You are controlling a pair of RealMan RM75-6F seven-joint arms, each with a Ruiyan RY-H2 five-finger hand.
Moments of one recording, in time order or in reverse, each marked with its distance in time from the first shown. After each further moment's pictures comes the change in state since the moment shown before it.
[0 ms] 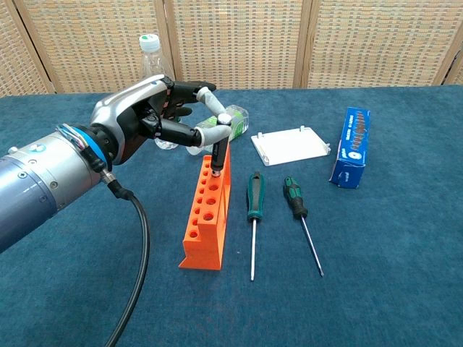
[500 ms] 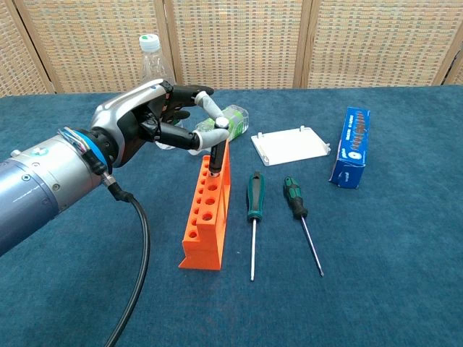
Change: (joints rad) left arm 0.003 -0.007 -0.001 0.025 -0.004 -0.014 -0.008; right arm -0.001 0.000 0.000 -0.001 -0.001 0.002 0.001
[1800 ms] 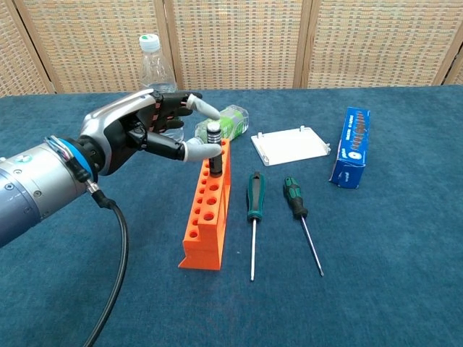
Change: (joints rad) left arm 0.029 0.046 0.020 0.009 0.047 -0.051 -0.094; right arm -0.001 -0.006 0.003 0.002 -0.004 0.008 -0.005
